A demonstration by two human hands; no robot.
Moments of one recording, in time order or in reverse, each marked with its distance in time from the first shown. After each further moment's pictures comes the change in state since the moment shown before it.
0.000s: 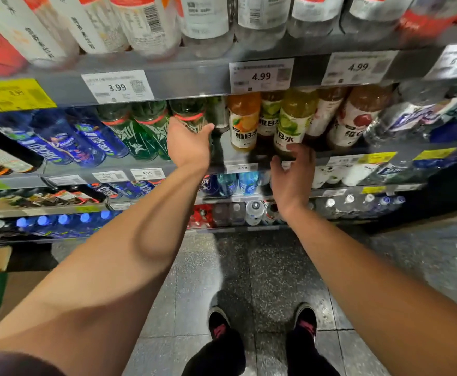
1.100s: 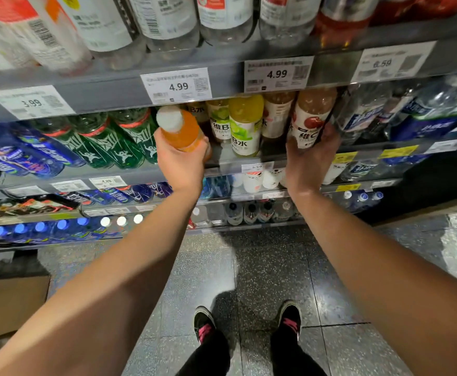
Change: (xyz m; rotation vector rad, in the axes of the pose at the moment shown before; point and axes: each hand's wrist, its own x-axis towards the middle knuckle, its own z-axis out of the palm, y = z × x) left_hand -0.080 0.028 0.051 -0.358 0.064 0.117; right_hand 0.087 0.058 -0.066 0.141 0.195 0.134
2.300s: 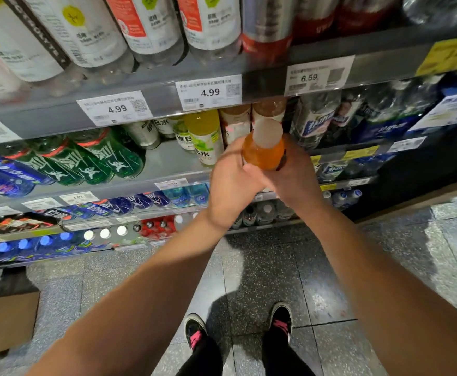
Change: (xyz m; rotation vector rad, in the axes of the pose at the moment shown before) left_hand -0.108 0.071 0.072 0.035 -0.633 0.346; right_hand 0.021 -0.032 -0.089 0.016 -0.616 -0.188
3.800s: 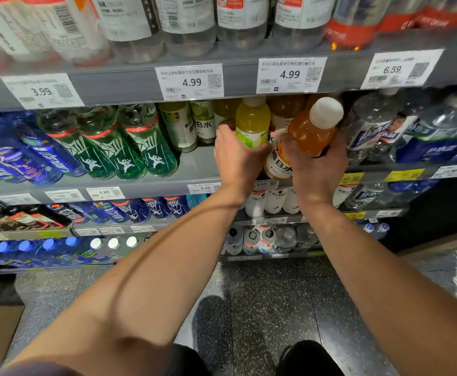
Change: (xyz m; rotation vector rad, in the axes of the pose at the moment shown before) left_hand 0.050 -0.083 -0.033 0.055 0.437 -0.166; right_hand 0.015 -0.007 0.080 0.216 0.578 -0.022
